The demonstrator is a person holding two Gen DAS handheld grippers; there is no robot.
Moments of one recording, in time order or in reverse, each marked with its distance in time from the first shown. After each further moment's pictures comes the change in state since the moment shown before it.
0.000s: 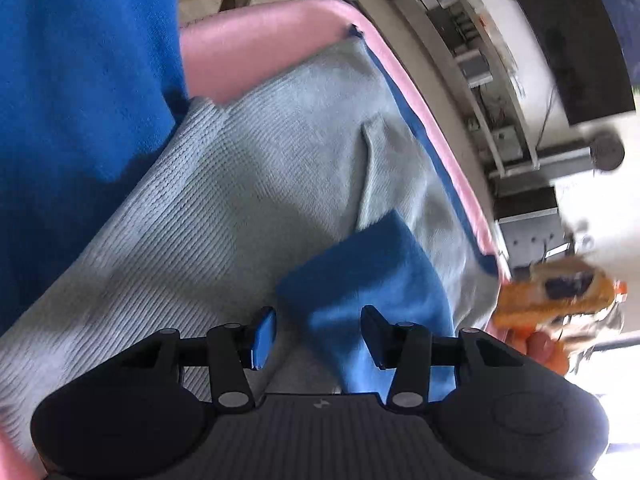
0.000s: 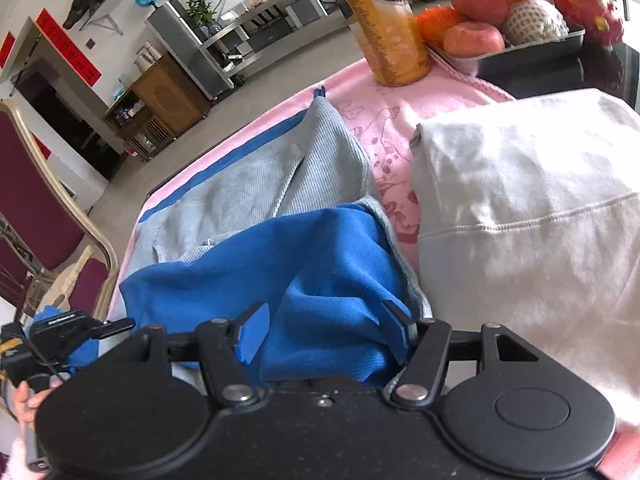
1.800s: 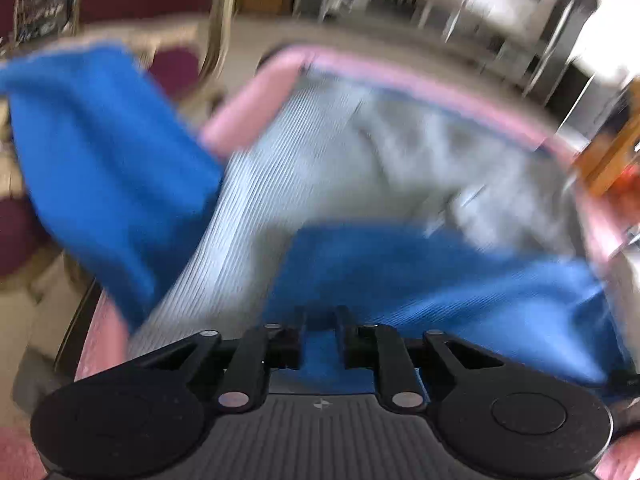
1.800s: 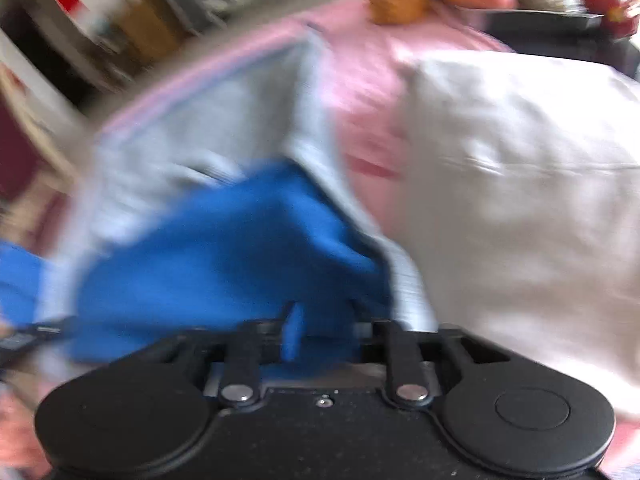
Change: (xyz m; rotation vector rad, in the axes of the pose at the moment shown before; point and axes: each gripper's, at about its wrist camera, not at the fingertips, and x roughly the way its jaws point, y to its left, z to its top) left arm -0.036 -0.022 -0.079 0.638 -0.143 0.481; right arm 0.029 0.001 -0.025 -0.119 0.168 -0.205
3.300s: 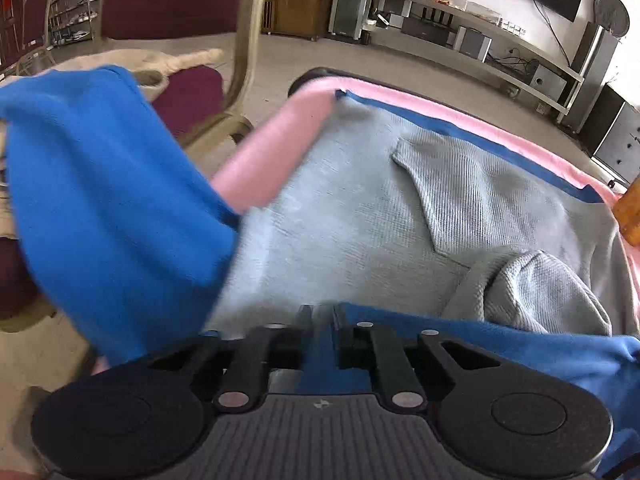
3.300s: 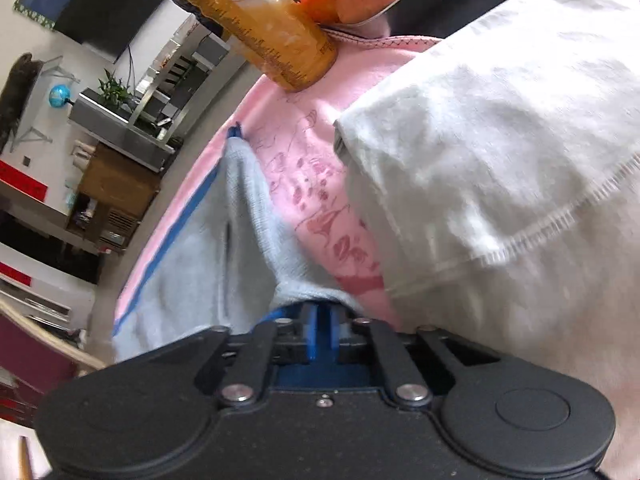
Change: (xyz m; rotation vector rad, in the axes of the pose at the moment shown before) left arm 0.004 0.000 0.033 -0.080 -0.122 0.040; right arm 0.025 -0.037 0.035 0.520 -0.208 0.252
